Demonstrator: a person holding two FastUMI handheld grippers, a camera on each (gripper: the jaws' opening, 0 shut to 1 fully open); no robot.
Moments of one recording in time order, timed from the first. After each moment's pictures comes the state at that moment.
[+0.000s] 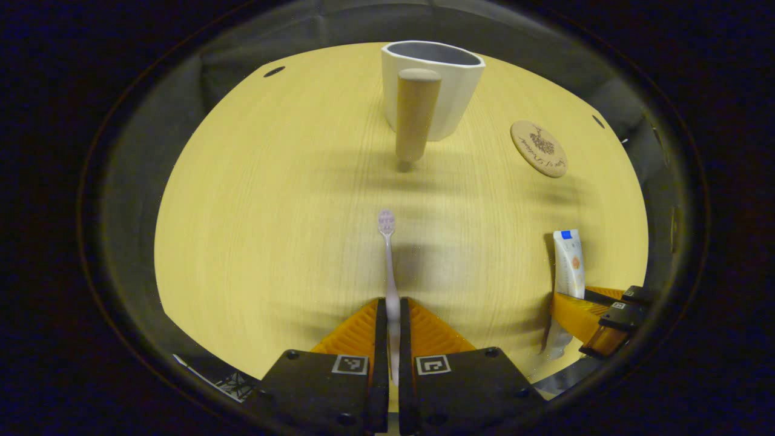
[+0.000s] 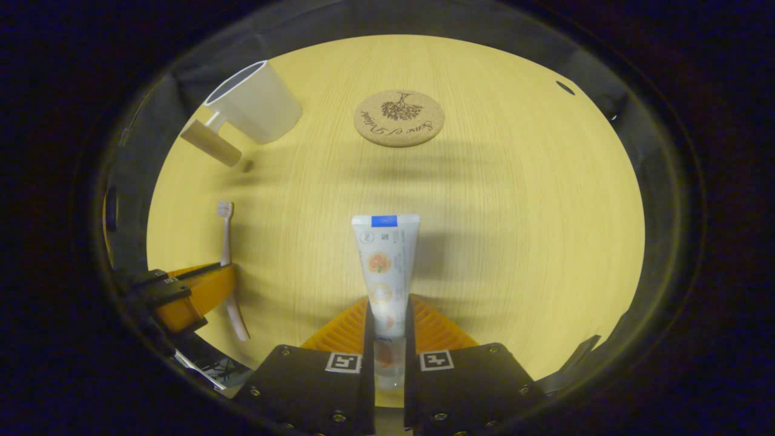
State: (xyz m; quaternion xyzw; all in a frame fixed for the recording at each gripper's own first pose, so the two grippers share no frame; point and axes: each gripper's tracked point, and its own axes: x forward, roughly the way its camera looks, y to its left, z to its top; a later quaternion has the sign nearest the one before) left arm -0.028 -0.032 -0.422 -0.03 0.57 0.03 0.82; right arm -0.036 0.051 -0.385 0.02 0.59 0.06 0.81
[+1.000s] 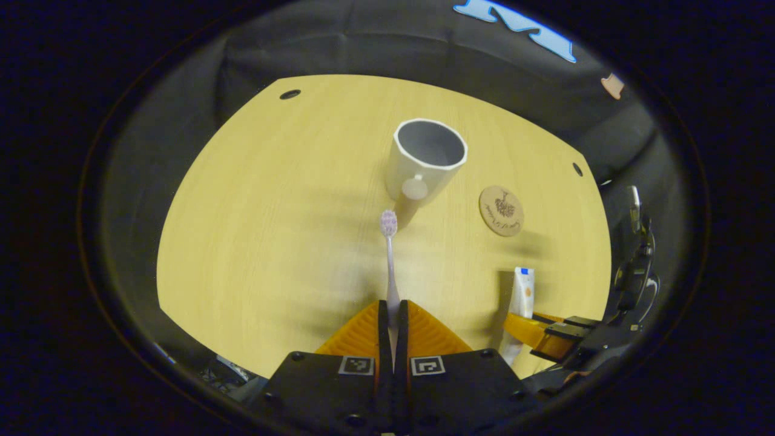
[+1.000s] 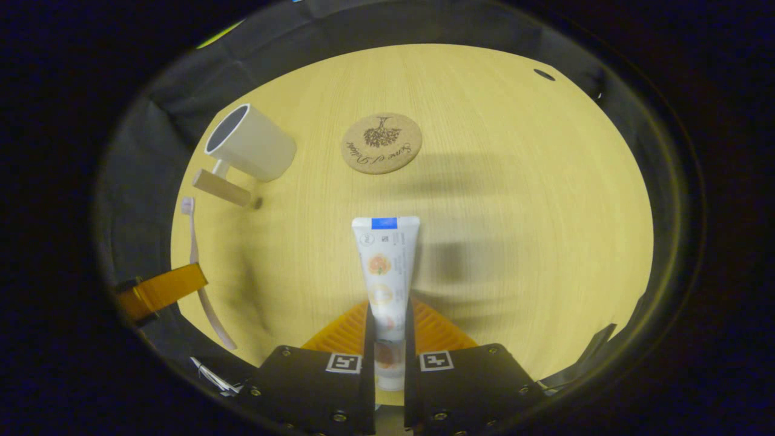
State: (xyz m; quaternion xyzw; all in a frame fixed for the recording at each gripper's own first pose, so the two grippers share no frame) left arm 0.005 -0.038 -0.311 -0.11 0.51 0.01 0.86; right arm -0.025 0.046 -0.359 0.10 0.56 0.06 0.82
